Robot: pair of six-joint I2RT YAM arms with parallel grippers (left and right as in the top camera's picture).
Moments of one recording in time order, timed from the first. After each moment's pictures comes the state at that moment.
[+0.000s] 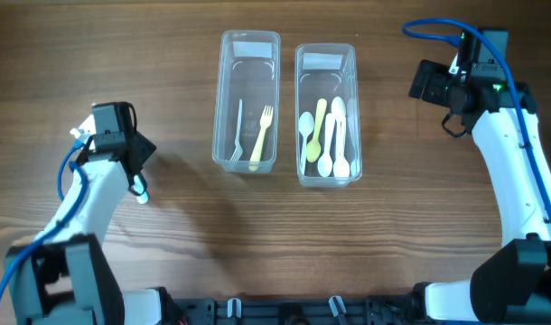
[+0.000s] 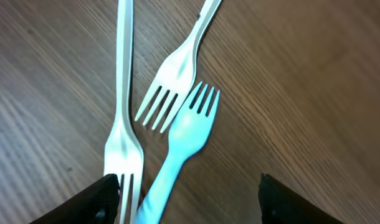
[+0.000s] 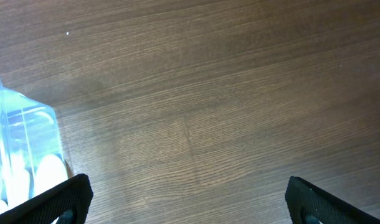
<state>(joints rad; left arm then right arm) 0.14 1.55 0.82 -0.40 -0.28 -0.70 -0.06 1.59 1.33 -0.70 0.15 0.20</state>
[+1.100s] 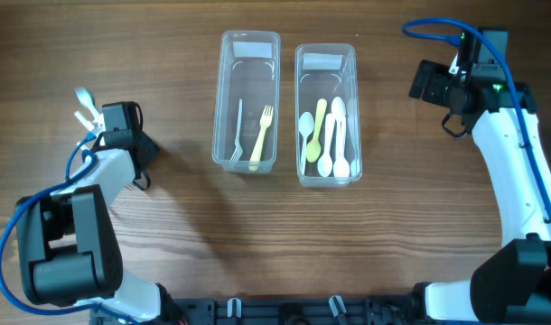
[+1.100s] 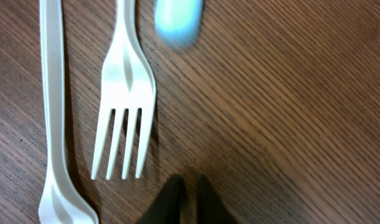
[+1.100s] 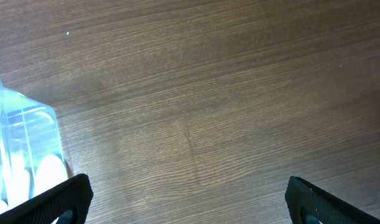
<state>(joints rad) 0.14 1.74 0.82 -0.20 -0.26 -0.57 -0.06 1.59 1.33 -0.70 0.15 0.20</state>
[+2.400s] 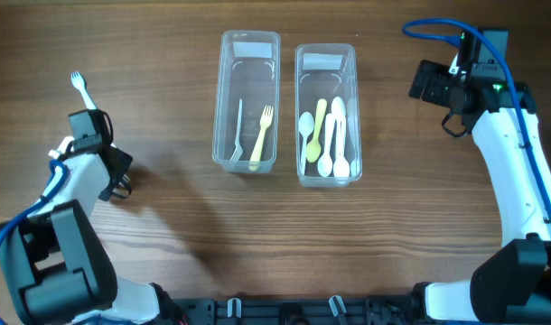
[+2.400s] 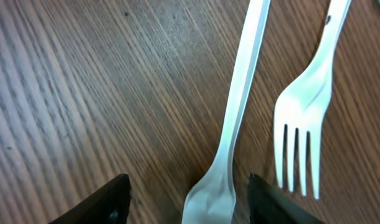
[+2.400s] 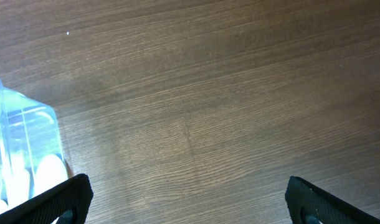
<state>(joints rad) 0.30 1.67 0.84 -0.42 -0.29 -0.78 -0.06 1.59 1.33 -0.70 0.15 0.20</state>
